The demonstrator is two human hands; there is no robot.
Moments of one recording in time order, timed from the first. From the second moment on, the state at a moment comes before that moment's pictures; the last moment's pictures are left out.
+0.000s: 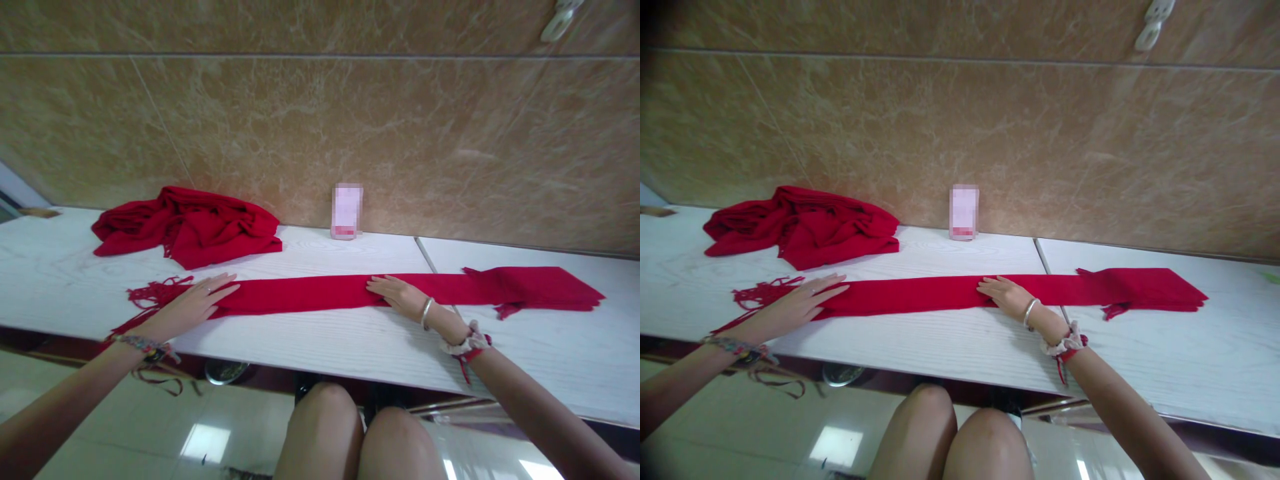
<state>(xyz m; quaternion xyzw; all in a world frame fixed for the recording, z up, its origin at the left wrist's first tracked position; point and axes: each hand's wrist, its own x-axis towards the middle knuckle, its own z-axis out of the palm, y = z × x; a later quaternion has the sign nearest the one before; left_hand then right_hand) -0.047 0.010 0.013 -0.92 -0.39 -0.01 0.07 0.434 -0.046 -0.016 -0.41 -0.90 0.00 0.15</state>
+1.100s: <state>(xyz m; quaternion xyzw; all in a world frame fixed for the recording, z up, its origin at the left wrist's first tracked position) 0.074 0.001 0.032 -0.94 -0.34 -0.01 -0.07 0.440 -0.054 -0.017 -0.41 -0.89 0.14 0.13</state>
